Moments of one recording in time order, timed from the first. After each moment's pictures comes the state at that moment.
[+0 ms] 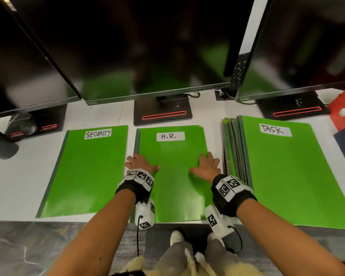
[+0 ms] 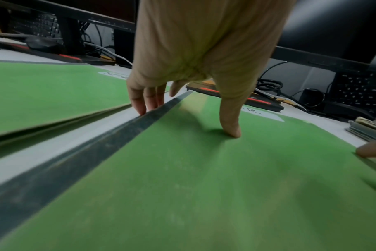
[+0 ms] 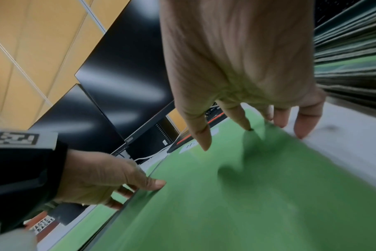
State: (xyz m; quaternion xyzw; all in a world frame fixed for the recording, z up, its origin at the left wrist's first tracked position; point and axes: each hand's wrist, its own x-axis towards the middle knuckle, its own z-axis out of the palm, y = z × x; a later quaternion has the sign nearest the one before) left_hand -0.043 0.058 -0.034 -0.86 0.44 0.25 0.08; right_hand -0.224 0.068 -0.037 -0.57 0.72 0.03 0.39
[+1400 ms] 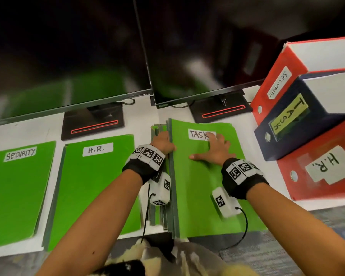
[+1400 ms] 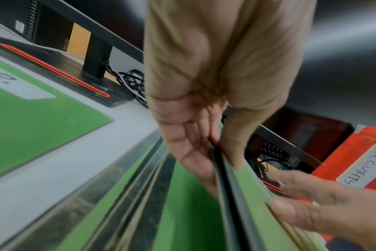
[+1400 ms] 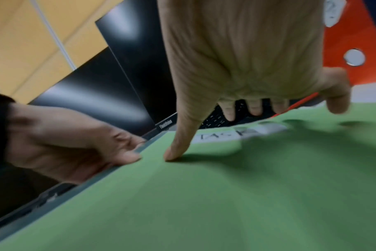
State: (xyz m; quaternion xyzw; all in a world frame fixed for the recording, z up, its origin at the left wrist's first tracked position) left_hand -0.312 -0.005 0.012 -0.66 0.60 0.46 -0.01; right_hand -0.482 0.043 -0.013 -0.53 0.77 -0.05 0.34
